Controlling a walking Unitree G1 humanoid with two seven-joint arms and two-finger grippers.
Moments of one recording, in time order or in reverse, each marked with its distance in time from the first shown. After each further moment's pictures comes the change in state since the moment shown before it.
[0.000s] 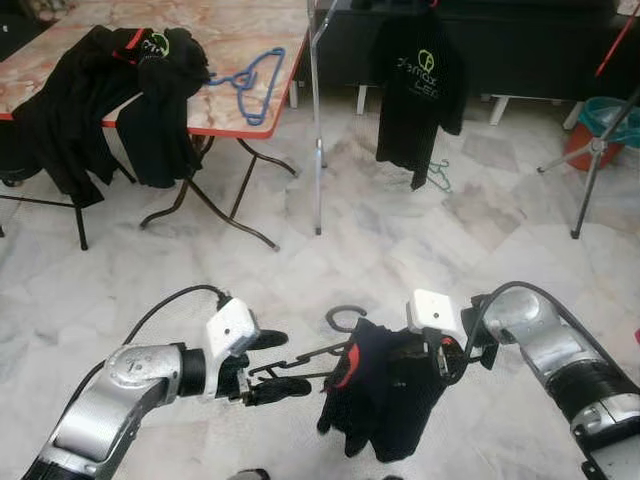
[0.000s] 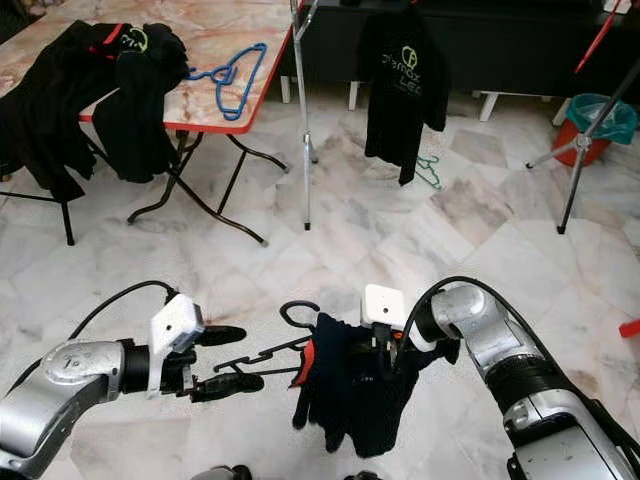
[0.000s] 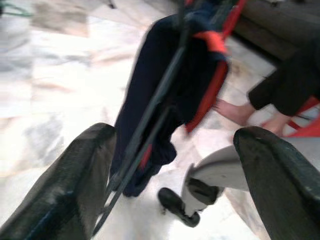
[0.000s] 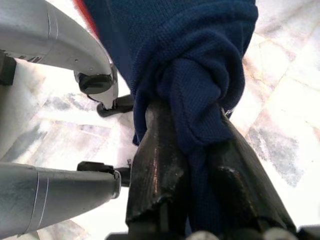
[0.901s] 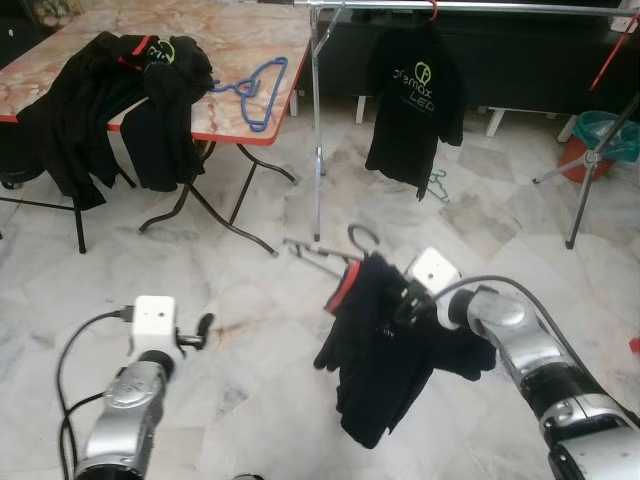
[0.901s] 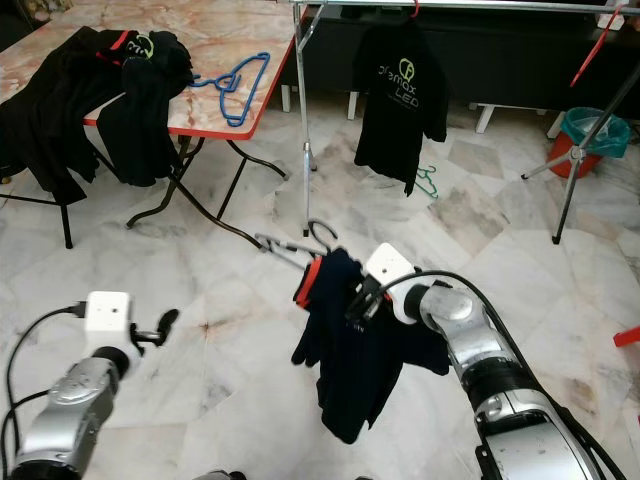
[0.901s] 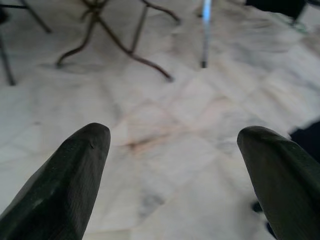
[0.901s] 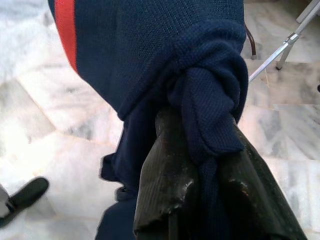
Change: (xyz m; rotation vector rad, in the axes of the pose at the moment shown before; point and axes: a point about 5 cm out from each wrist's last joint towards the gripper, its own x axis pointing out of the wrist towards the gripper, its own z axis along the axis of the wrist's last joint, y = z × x) left arm -0.011 0.059 -0.066 -0.298 -0.039 1.050; right arm 0.011 -0.035 0.008 0.218 -0.150 -0.620
